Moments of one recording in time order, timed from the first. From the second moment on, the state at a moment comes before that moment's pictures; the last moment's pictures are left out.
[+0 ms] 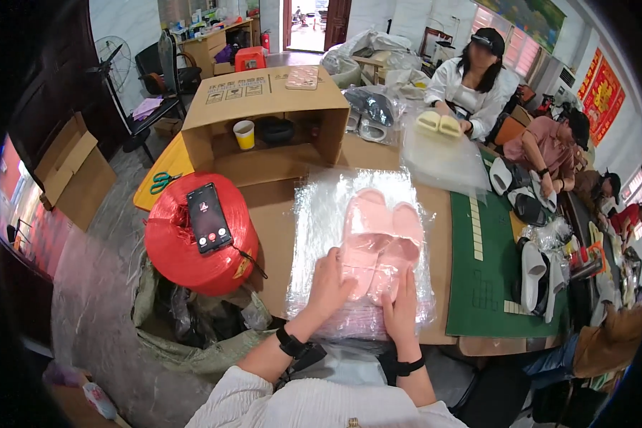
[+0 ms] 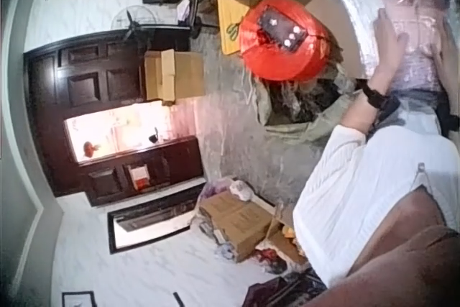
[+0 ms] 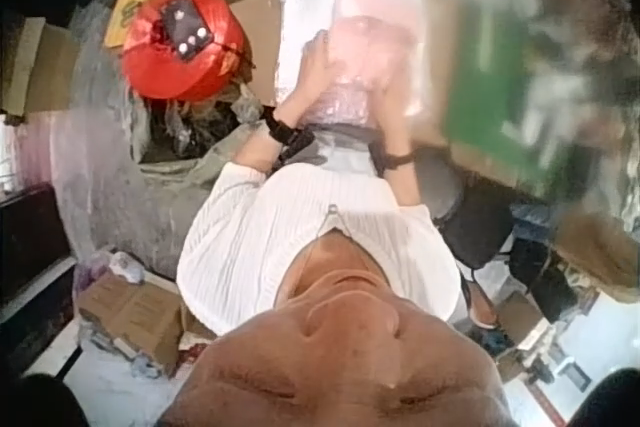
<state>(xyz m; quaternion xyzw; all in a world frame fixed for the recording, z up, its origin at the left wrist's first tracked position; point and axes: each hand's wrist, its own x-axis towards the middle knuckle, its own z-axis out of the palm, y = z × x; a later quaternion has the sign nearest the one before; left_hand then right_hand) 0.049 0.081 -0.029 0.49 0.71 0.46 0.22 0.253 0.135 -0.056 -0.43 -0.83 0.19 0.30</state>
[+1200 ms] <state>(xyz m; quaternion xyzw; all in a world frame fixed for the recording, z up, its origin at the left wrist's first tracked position) -0.085 -0.139 0.089 0.60 0.42 0.46 0.50 0.229 0.058 -0.032 -0.20 -0.69 0.67 0.18</state>
